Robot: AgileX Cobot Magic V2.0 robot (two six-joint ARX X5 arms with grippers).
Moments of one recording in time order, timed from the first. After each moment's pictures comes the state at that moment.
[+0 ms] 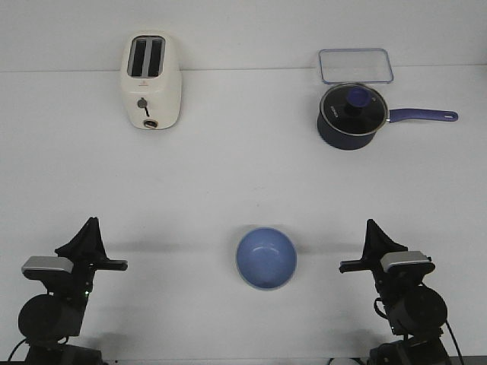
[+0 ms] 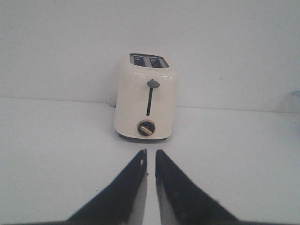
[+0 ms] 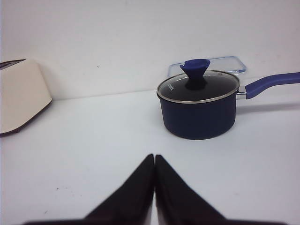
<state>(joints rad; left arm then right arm) -0.19 0.26 0.32 0.14 -0.12 -0.09 0.24 0.25 0.29 -0.06 0.11 0.21</state>
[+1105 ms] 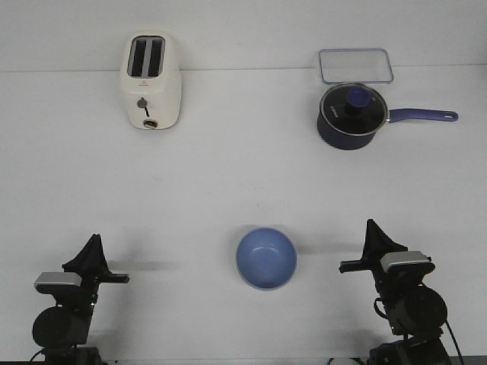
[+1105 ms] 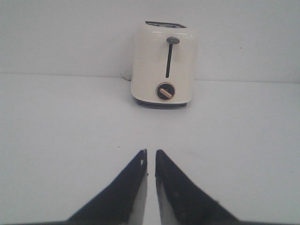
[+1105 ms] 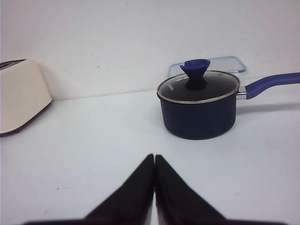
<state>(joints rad) 0.00 0.01 0.03 0.15 0.03 -0.05 0.24 0.25 0.29 -0.06 0.11 0.21</state>
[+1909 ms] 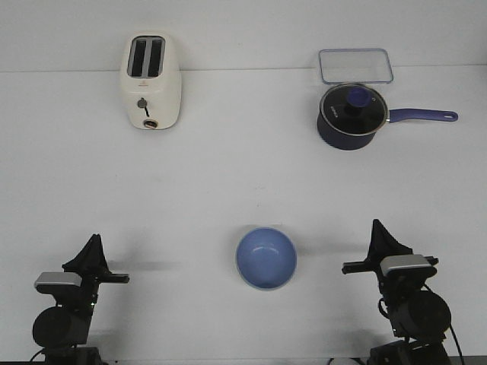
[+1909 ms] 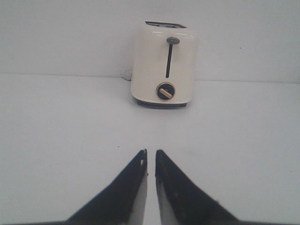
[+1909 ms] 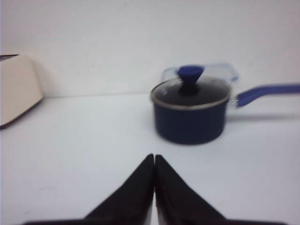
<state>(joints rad) 0.00 0.01 0.03 0.15 0.03 -0.05 0.21 0.20 0.28 -0.06 0.12 0.09</state>
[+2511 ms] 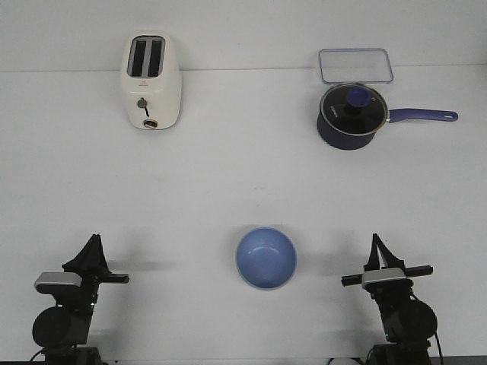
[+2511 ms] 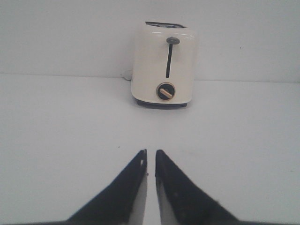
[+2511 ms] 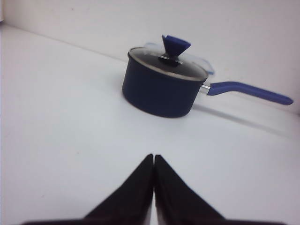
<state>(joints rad) 0.00 0.01 0.03 0.15 0.03 -0.05 0.04 0.00 0.02 -0.03 -0.01 -0.25</state>
